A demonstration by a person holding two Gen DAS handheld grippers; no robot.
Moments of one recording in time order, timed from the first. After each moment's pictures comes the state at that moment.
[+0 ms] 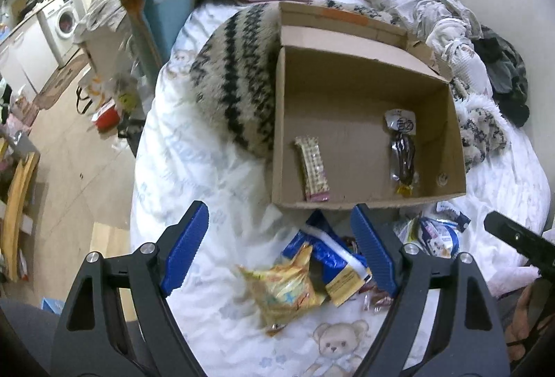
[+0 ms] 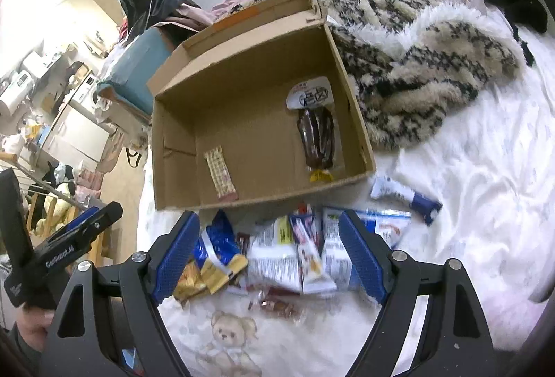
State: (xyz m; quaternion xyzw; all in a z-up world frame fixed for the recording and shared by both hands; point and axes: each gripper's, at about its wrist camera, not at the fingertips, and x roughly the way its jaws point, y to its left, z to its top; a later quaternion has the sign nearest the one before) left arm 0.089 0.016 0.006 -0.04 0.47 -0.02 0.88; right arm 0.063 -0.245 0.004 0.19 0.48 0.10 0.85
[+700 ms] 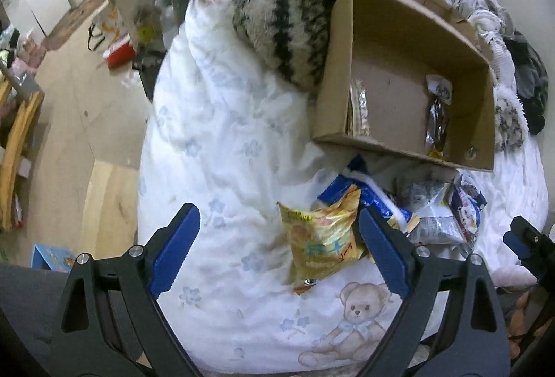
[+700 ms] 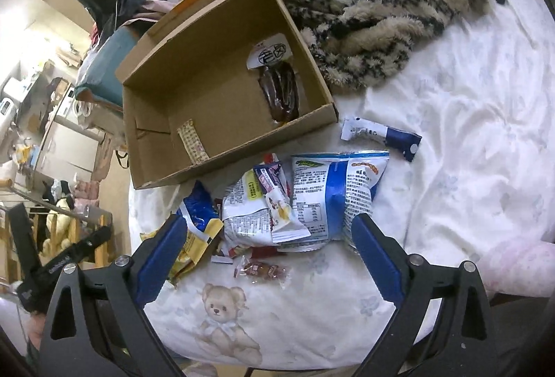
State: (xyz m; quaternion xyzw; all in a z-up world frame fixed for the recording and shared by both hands) left arm 0.074 0.059 -0.043 -0.09 0.56 0.02 0.83; right arm 0.040 -0.266 -0.029 0.25 0.52 0.06 0.81
